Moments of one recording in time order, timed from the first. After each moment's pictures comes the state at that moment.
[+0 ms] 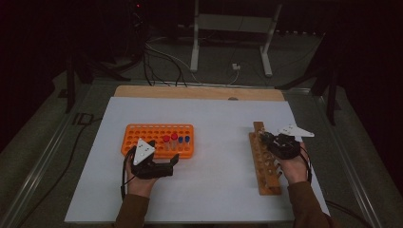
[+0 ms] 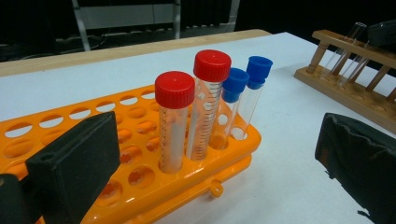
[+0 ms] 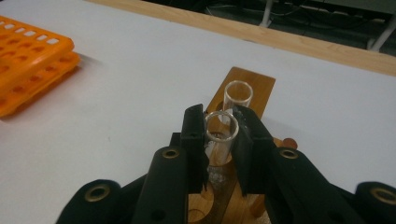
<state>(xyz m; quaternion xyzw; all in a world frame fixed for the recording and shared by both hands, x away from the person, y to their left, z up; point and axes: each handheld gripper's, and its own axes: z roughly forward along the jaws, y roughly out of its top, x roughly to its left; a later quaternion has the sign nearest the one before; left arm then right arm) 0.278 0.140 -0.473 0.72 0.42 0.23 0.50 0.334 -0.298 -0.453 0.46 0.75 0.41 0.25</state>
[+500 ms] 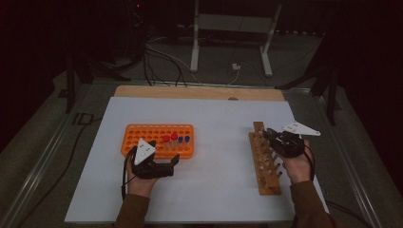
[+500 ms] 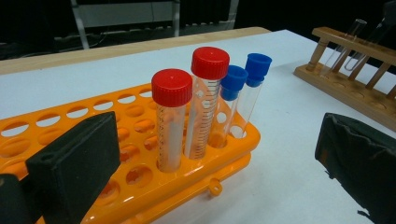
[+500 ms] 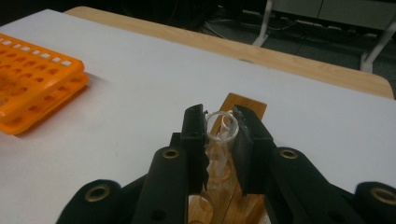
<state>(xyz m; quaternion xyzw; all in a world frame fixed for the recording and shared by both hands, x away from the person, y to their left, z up) 0.279 0.139 -0.473 0.72 0.42 0.23 0.50 0.329 -0.299 -0.432 0.45 0.74 0.43 0.26</state>
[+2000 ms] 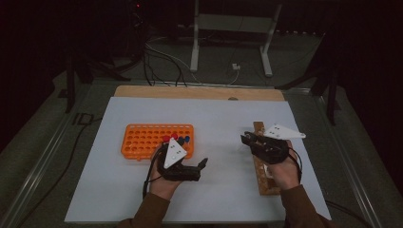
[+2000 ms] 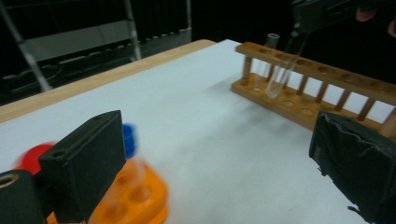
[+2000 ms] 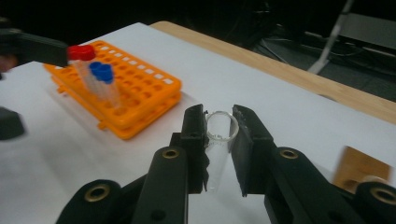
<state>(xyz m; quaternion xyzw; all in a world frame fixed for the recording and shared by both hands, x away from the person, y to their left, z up) 0.270 0.058 -0.443 0.76 0.32 0.22 0.52 0.301 -0.236 -0.405 0.36 0.78 0.47 0.21</state>
